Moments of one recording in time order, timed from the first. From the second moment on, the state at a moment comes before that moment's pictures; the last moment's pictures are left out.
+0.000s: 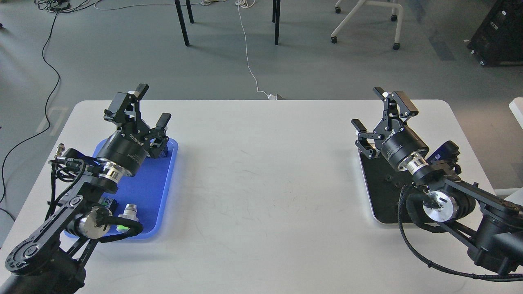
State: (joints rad) left arm -0.18 0.28 -1.22 -1.30 0.74 -0.19 -0.32; right arm 0.56 -0.51 0.50 1.16 -0.14 0.10 0.49
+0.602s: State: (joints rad) left arm -0.19 0.28 -1.21 -1.30 0.67 -0.21 -0.34; right arm 0.57 -0.53 0.51 1.18 -0.15 0.10 0.49
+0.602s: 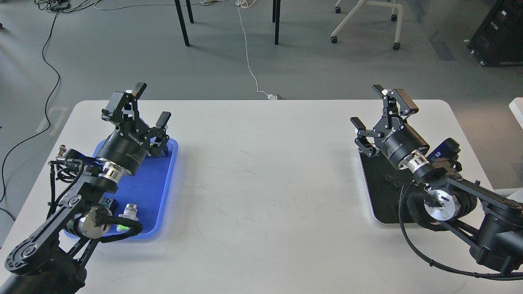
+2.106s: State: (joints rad) left arm -0.17 0.29 -1.20 -1.36 0.64 -0.21 -0.33; right arm 1.44 -0.74 -0.62 1.06 -1.69 0.26 0.49
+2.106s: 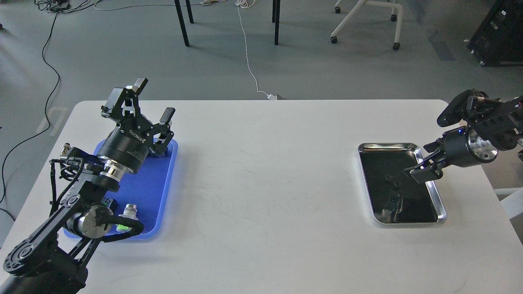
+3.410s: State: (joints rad) left arm -0.17 0.29 -1.20 -1.36 0.65 -0.21 -0.33; right arm 1.29 -0.53 -0.67 0.87 -1.59 0.25 0.49
